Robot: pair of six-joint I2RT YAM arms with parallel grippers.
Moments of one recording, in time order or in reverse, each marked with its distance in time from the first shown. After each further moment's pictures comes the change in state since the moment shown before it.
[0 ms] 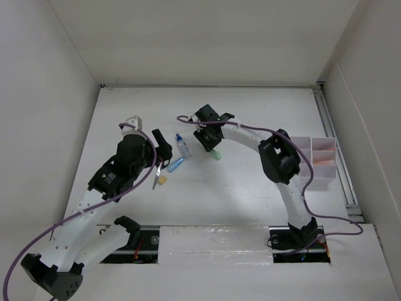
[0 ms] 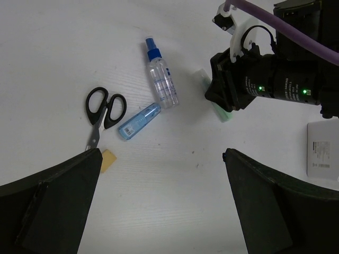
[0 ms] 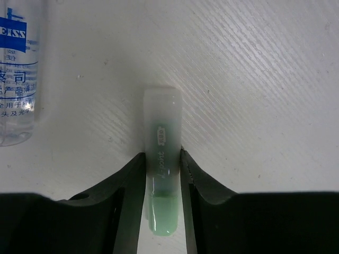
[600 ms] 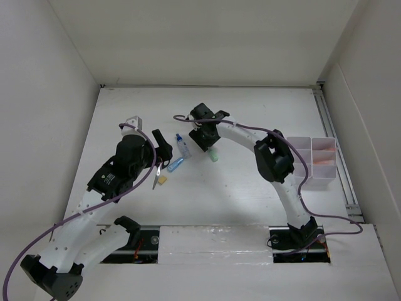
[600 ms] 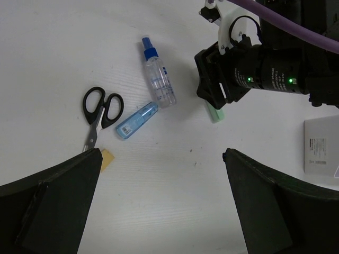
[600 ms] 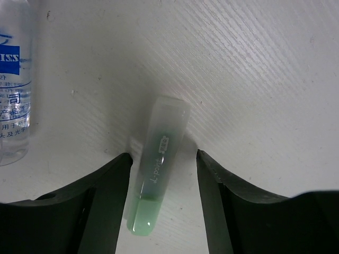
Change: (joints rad) left arm 0.000 -0.006 0.000 0.003 0.014 0.006; right arm 0.023 0.077 0.145 -0.102 0.078 0.006
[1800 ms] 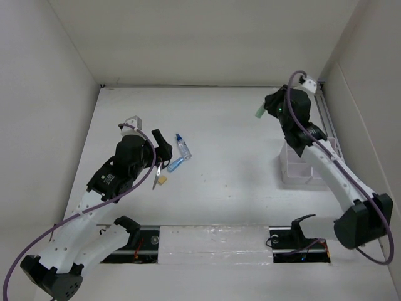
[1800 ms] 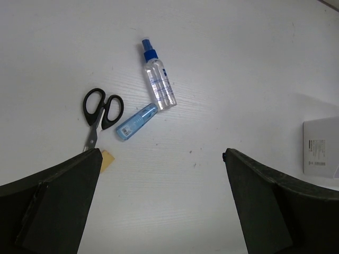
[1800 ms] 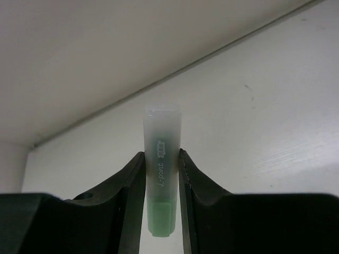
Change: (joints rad) left arm 0.000 -0.005 0.000 0.003 -0.002 0.001; right arm -0.384 -0.992 -0.753 0.657 0.237 0.675
